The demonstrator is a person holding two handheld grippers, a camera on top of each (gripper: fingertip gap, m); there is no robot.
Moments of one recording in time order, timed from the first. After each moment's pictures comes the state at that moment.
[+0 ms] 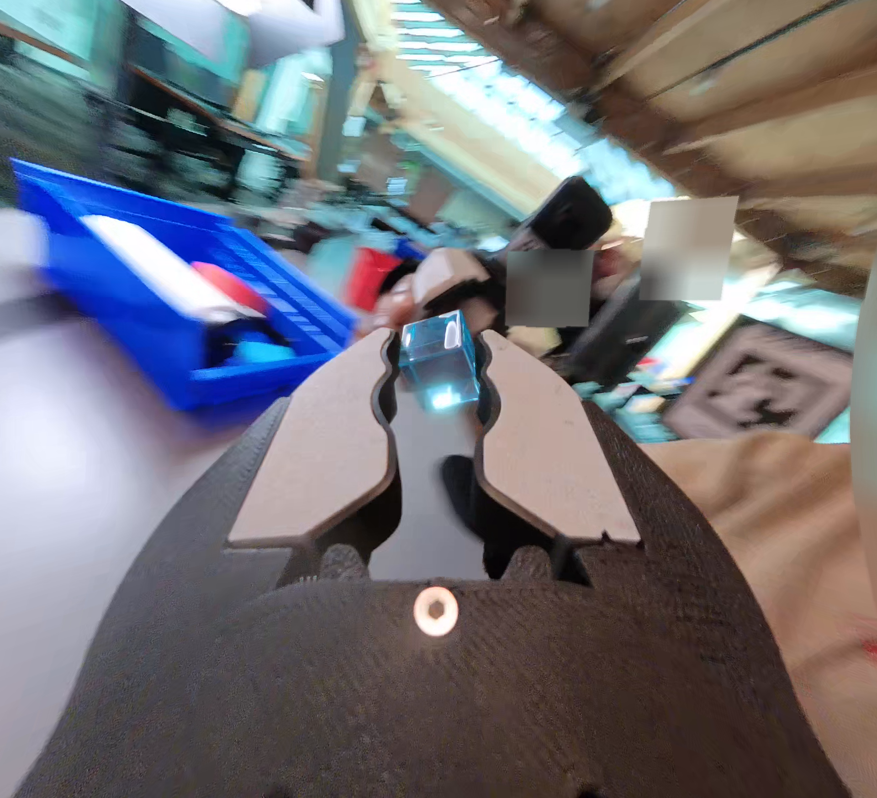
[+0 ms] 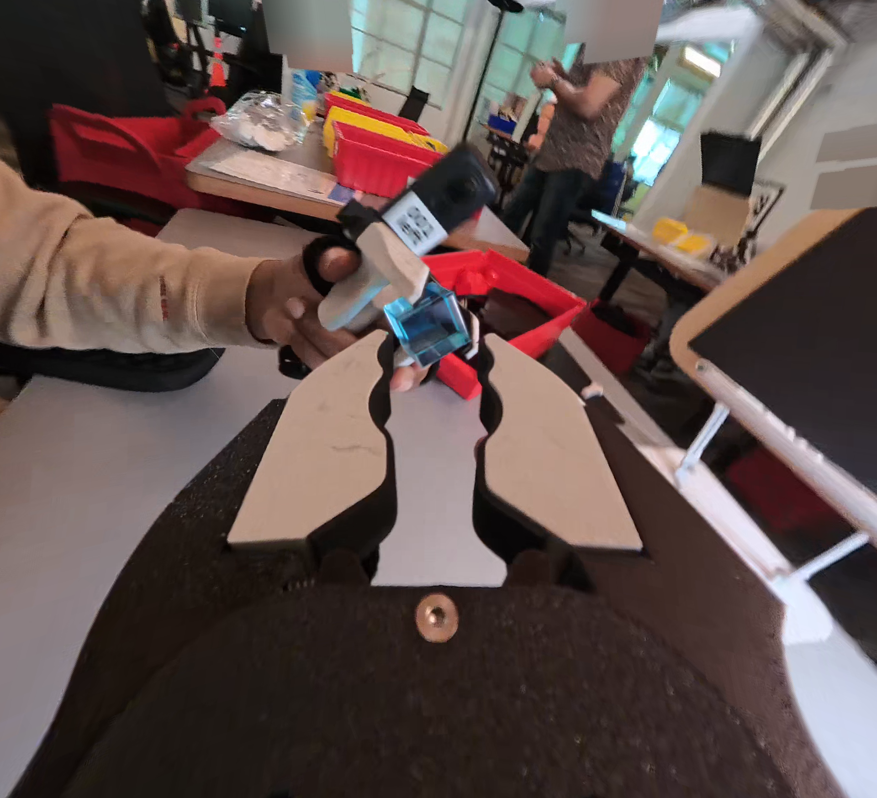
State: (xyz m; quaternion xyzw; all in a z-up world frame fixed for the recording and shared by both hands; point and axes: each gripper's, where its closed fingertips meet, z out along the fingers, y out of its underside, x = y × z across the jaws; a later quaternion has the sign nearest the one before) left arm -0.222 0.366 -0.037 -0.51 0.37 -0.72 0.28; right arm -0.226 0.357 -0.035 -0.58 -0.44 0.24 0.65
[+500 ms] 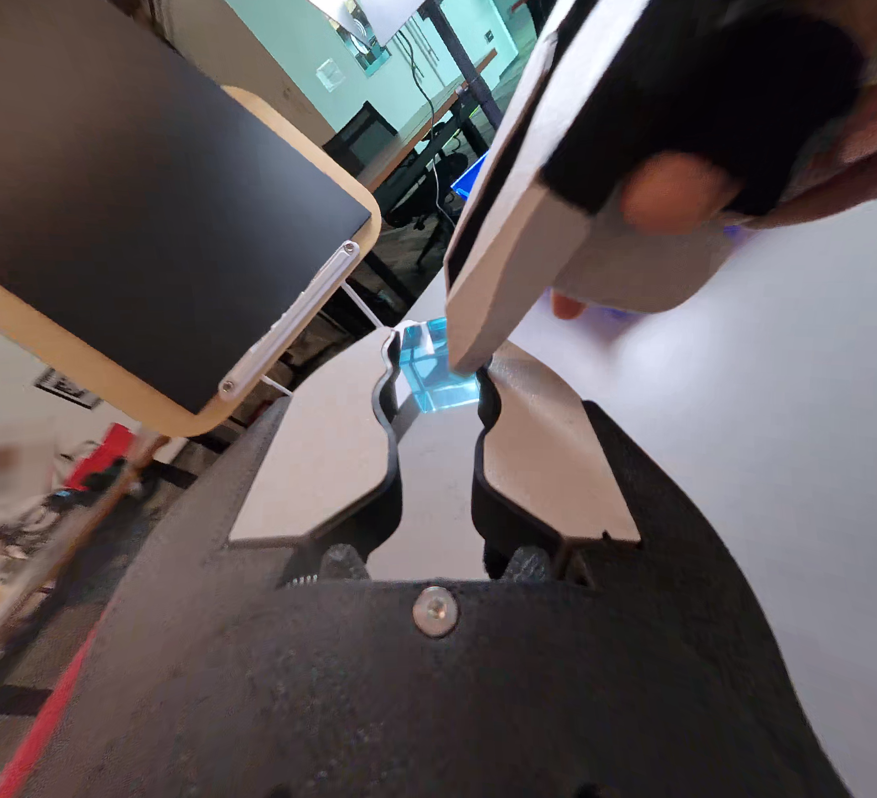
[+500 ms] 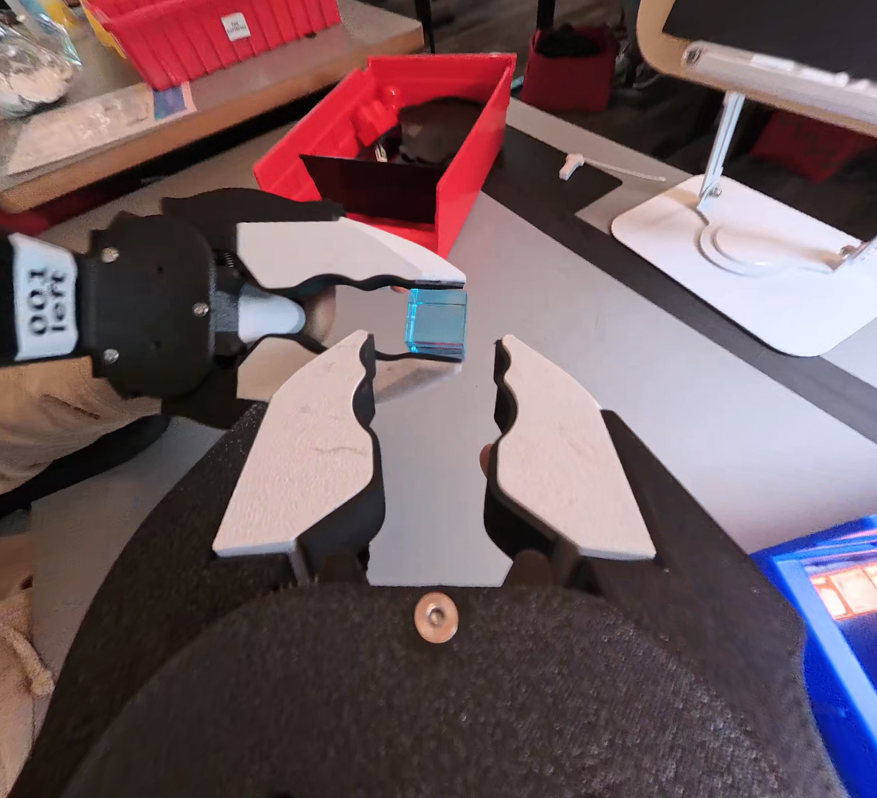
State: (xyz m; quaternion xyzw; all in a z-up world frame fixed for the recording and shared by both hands) left arm -0.209 0.422 -0.101 -0.51 0.55 -0.11 0.66; right arm -0.218 0.407 -0.096 -0.80 -0.23 0.23 0.50
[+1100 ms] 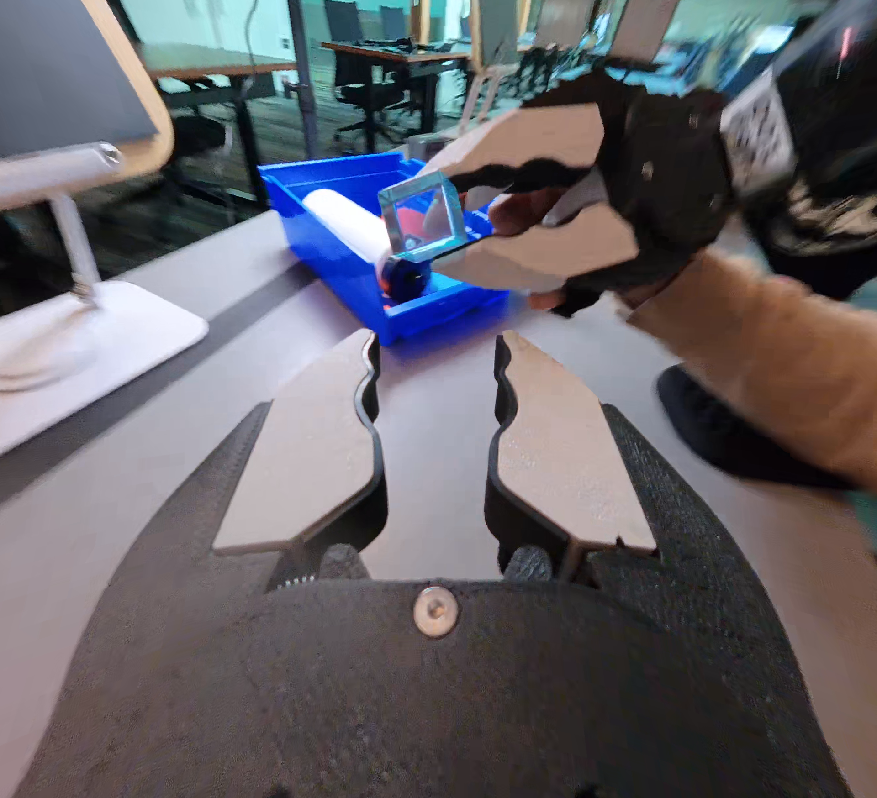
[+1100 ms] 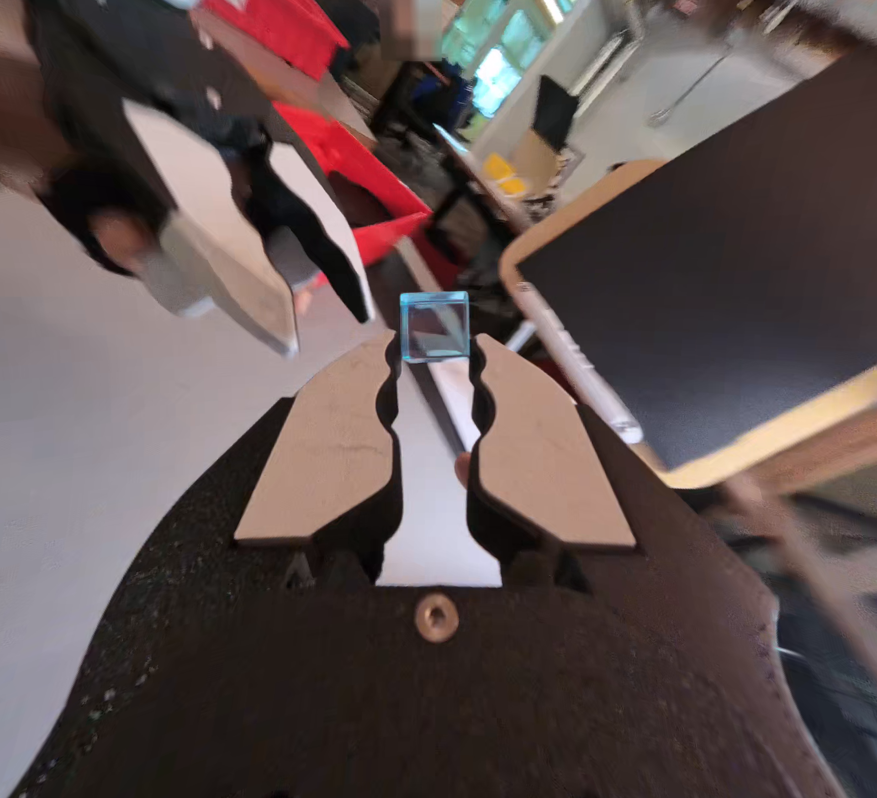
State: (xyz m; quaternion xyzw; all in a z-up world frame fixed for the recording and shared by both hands) left arm -0.201 0.397 -0.103 -0.58 0.50 -0.44 0.47; right arm -0.178 0.409 -0.072 -0.59 -0.44 -0.03 0.68
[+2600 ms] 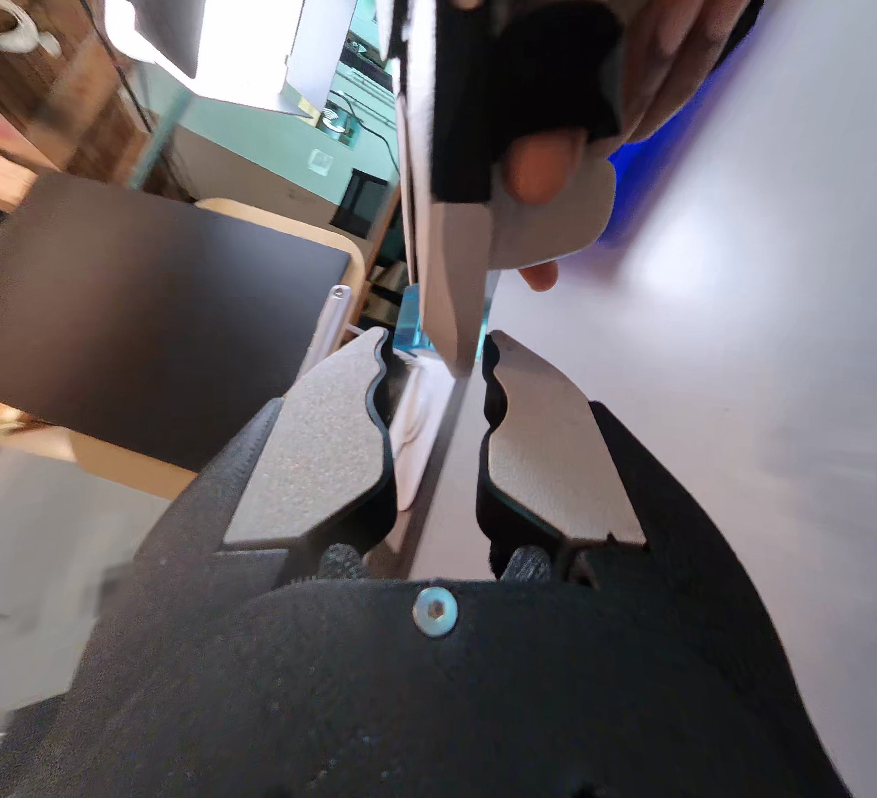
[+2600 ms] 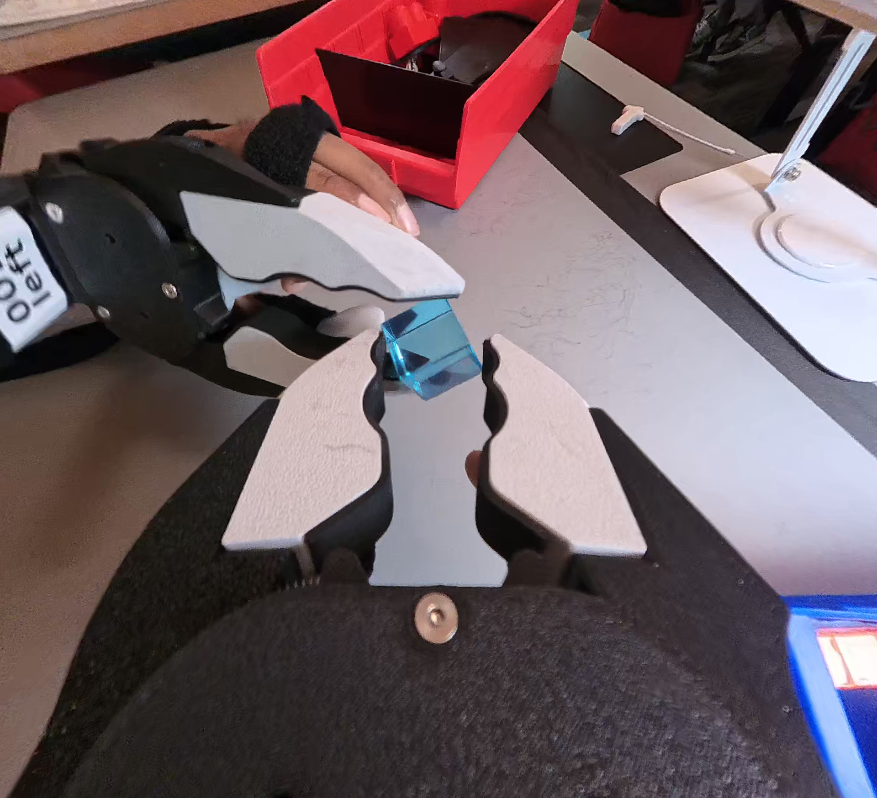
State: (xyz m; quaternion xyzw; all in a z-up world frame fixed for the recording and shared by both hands) left arm -0.202 0.415 -0.136 -0.35 0.65 0.01 0.68; right arm -0.217 0.415 -0.143 -0.79 -0.32 0.22 0.47
